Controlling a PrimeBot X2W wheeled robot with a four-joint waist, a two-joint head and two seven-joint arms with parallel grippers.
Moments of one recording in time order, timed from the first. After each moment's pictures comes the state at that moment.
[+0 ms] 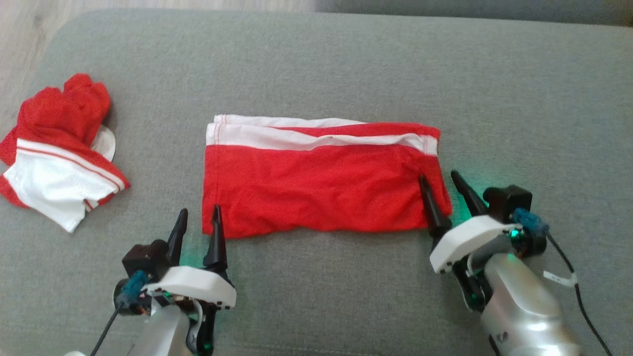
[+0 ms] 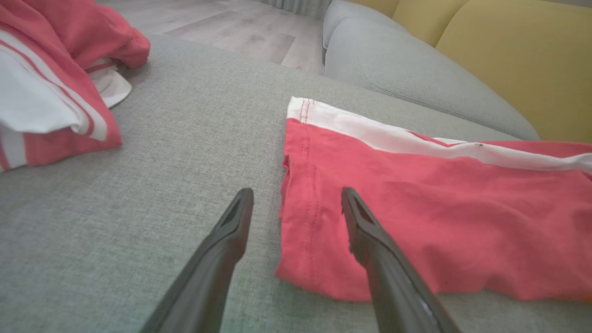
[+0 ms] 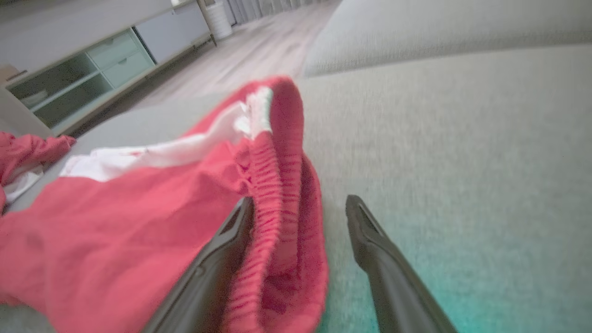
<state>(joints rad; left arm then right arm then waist) -0.29 0.05 -0.23 0.66 -0.42 -0.08 -0.25 -0.45 -0.06 0.31 0.82 0.35 0.12 -0.26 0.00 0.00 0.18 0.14</state>
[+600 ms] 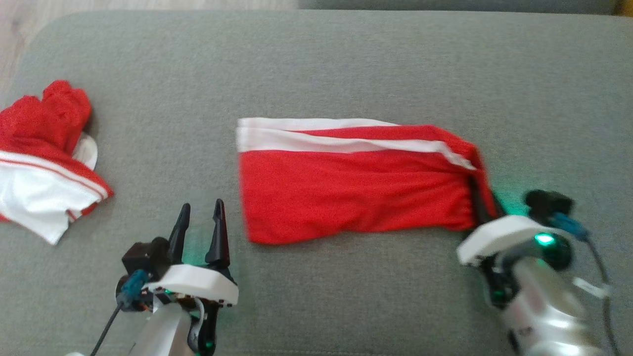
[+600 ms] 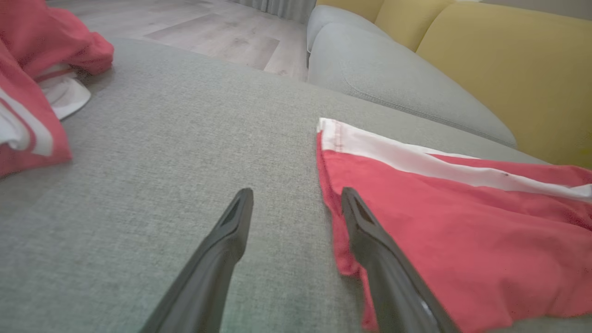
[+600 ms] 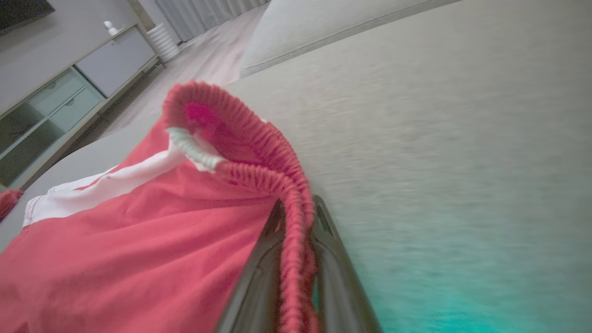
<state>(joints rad) -0.28 0.04 -0.23 0.61 -0.43 -0.08 -0.25 -0.45 -0.07 0.20 0.89 0.45 0.12 -0.26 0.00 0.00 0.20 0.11</state>
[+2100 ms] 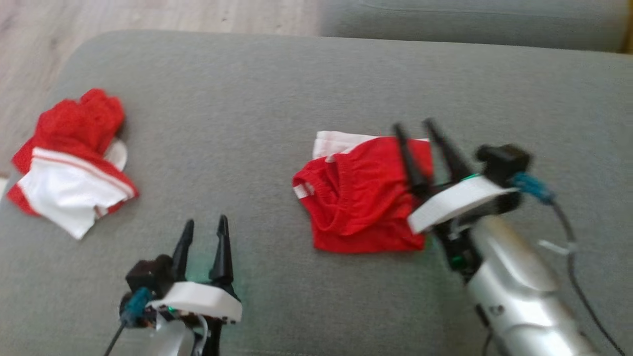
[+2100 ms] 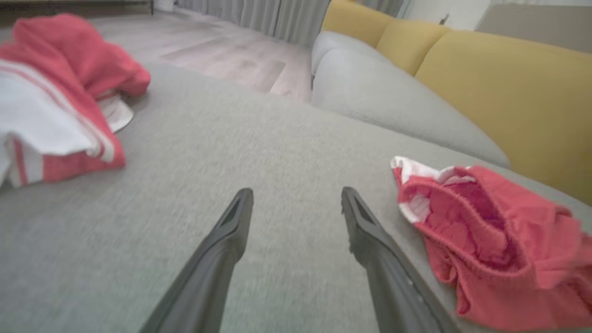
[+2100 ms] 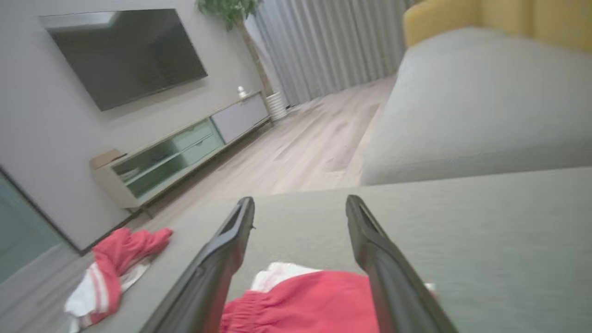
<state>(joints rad) -0.20 0.04 -0.25 0.56 -0.44 -0.07 -0.25 -0.51 -0.07 0.46 0.64 0.60 0.12 -0.25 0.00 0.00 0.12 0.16</state>
